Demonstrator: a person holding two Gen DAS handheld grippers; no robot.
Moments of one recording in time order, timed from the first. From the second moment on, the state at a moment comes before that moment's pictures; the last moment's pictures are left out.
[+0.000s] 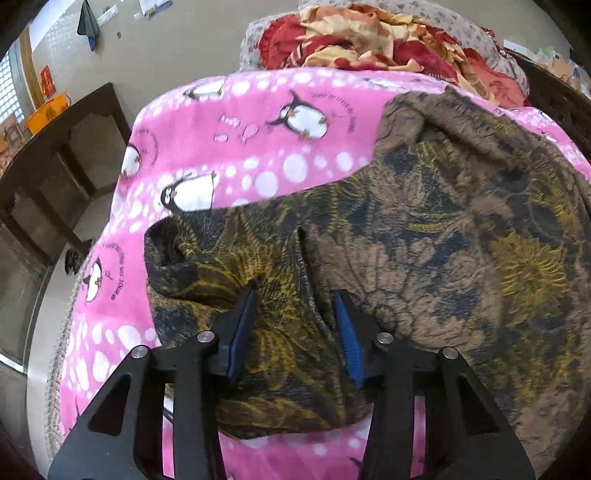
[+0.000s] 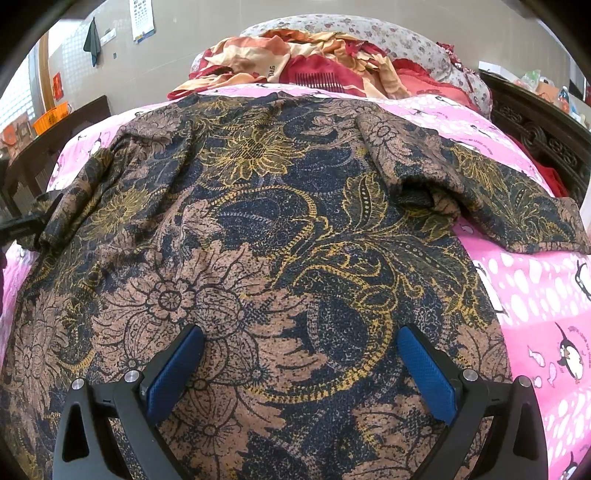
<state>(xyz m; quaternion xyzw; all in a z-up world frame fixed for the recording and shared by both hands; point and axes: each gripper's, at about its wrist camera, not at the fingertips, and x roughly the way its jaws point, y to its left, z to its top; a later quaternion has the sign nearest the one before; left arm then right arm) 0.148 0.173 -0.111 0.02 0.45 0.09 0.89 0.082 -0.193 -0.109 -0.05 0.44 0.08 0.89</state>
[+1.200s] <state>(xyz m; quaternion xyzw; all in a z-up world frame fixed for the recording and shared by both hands) 0.046 0.312 0.029 -0.14 0.28 0.18 0.93 0.082 -0.193 -0.109 -0.05 0.44 0.08 0.90</state>
